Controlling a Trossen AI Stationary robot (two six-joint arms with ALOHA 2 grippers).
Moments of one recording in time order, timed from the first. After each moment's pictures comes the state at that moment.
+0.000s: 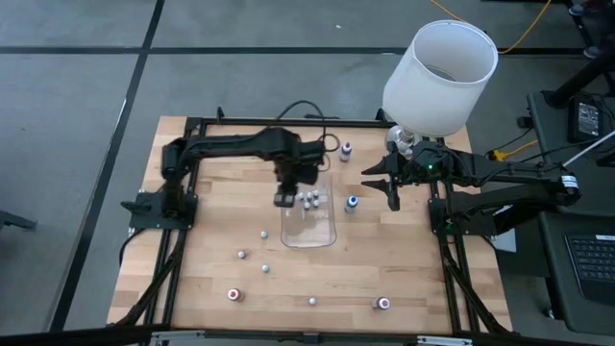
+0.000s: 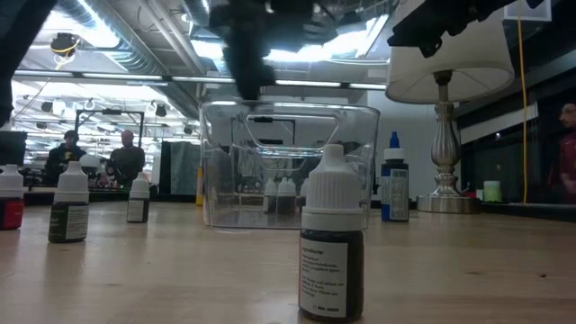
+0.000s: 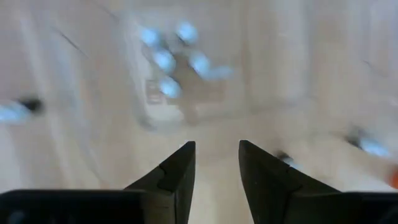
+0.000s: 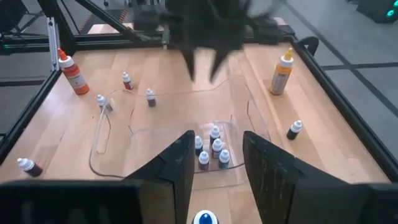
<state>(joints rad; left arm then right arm) 0.17 1.91 1.80 -1.32 0.12 0.25 -0.10 0.89 0.80 -0.32 -0.04 -0.01</state>
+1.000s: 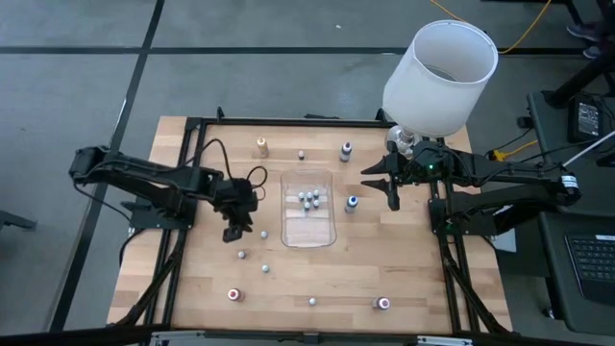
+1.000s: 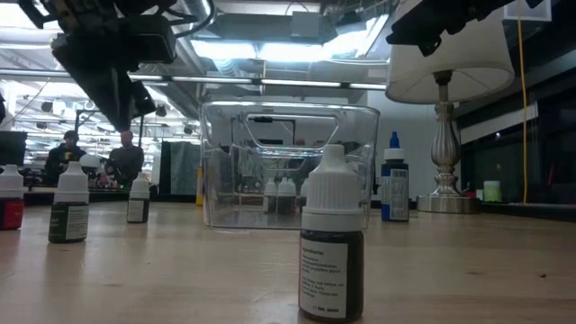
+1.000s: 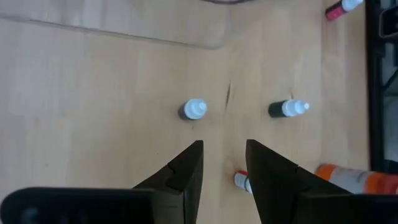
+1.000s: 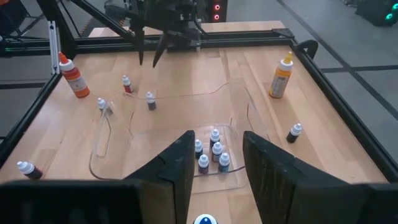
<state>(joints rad) -0.06 1.11 0.69 -0.59 0.25 -0.30 -0.10 0.89 0.80 -0.31 -0.04 -0.01</state>
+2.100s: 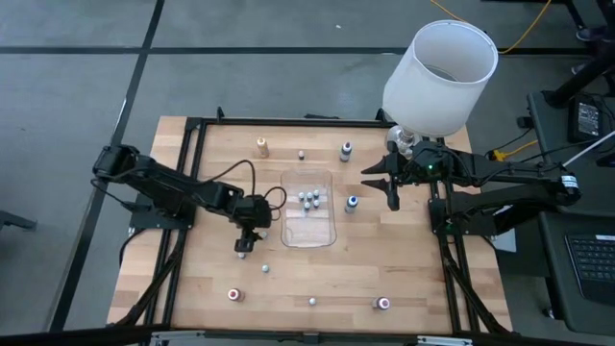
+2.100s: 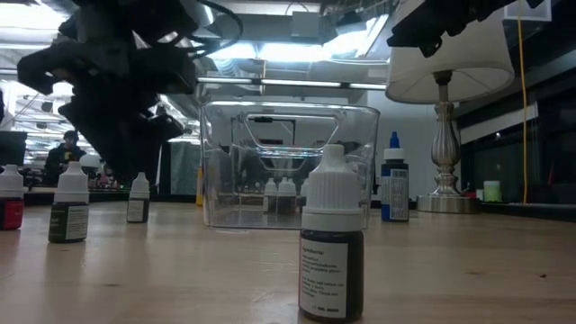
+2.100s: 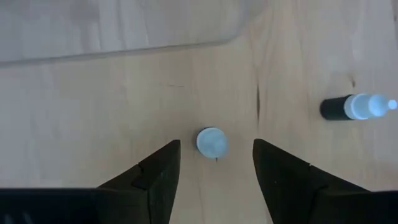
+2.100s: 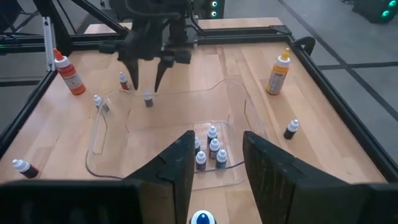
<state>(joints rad) -0.16 1.40 0.70 -0.41 0.10 -0.14 -0.10 0.89 0.80 -0.32 -0.02 -0.01</state>
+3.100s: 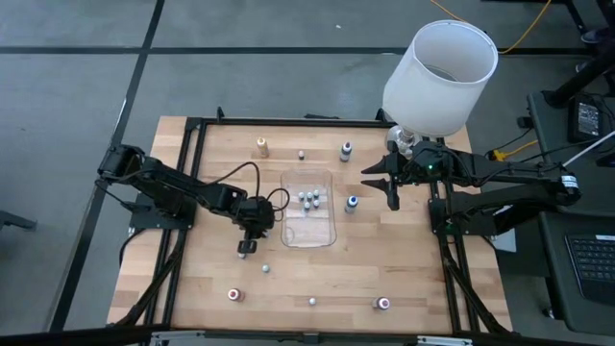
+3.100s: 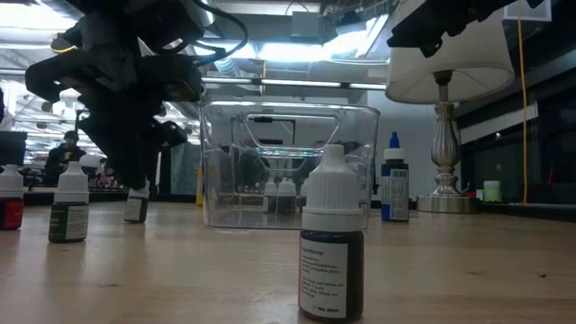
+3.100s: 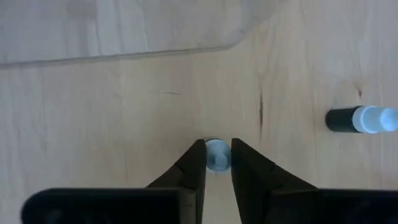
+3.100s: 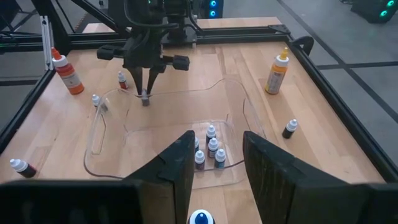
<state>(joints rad) -0.15 1.44 0.70 -0.37 0.10 -0.16 -0.10 0.89 0.80 -0.32 -0.02 -0.01</state>
